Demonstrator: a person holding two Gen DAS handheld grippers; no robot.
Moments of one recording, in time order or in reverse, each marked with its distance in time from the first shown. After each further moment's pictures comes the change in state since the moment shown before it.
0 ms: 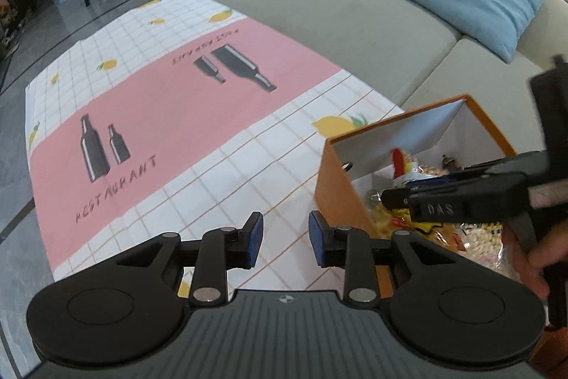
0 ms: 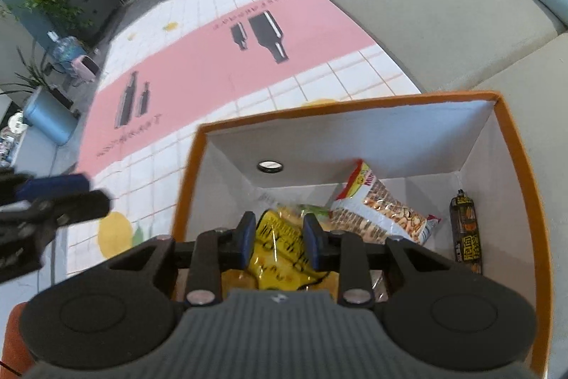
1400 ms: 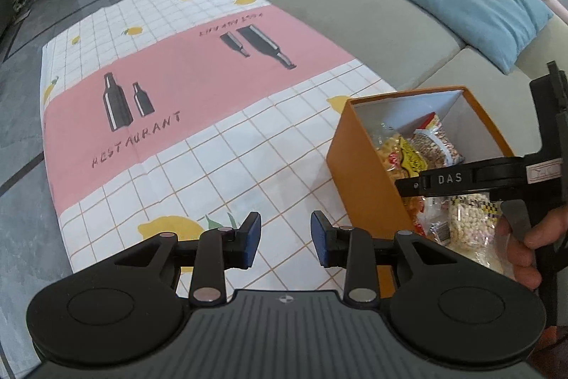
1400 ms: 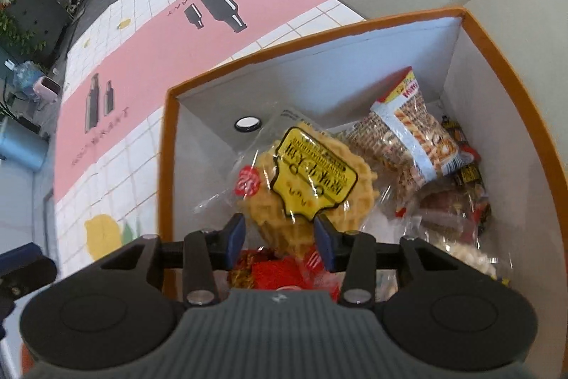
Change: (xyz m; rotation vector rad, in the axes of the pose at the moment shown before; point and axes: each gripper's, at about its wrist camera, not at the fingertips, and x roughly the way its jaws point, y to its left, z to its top) left arm -0.042 0.031 -0.049 -0.085 -0.007 -0.037; right arm -0.014 0.008 -0.030 0.189 0.029 -0.041
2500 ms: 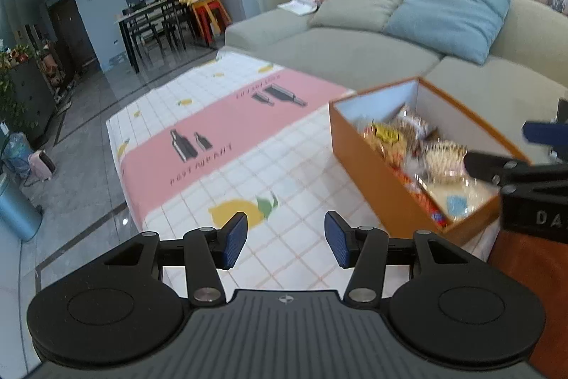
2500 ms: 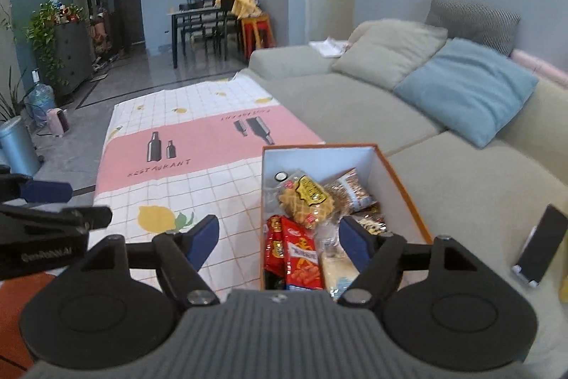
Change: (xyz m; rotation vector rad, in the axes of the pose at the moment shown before) left arm -0.121 -0.036 -0.126 0.165 -0.255 0.183; right arm -0.207 0.077 -0.226 -0.312 -0.583 -0.197
